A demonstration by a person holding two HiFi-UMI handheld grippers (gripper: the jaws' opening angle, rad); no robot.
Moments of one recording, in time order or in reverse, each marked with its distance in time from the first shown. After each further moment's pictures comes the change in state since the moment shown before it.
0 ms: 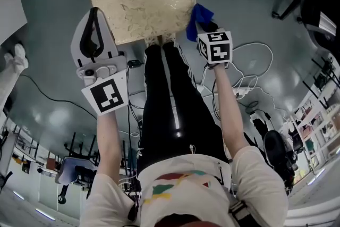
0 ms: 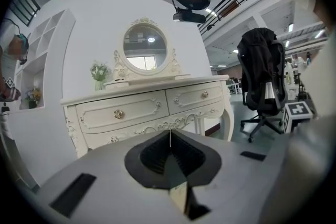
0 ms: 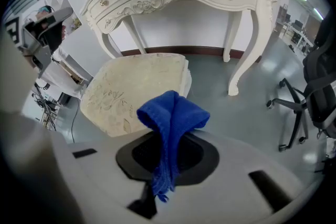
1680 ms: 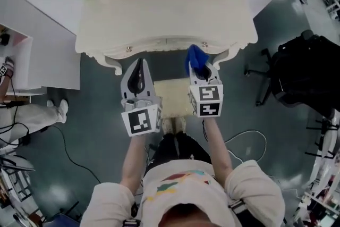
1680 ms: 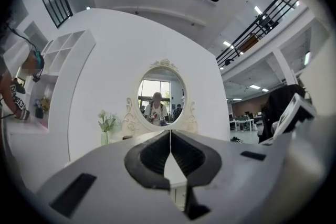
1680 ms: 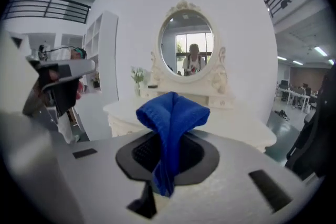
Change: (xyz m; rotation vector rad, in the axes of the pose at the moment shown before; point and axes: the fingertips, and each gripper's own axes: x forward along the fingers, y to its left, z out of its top) left arm -0.045 0.058 0.358 -0.227 -0.296 0.138; right arm -0.398 0.087 0.330 -0.166 -0.802 -0.116
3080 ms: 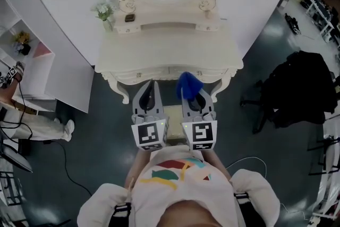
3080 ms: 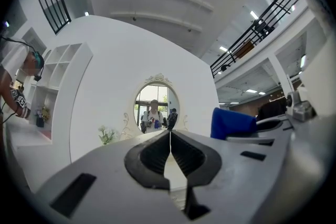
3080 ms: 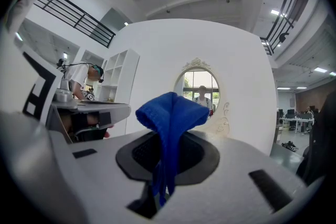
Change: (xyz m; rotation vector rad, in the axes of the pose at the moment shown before) left arm -0.086 -0.039 0.100 0.010 -0.066 -0.037; right arm -0.183 0.076 0.133 -0.122 -0.437 0.019
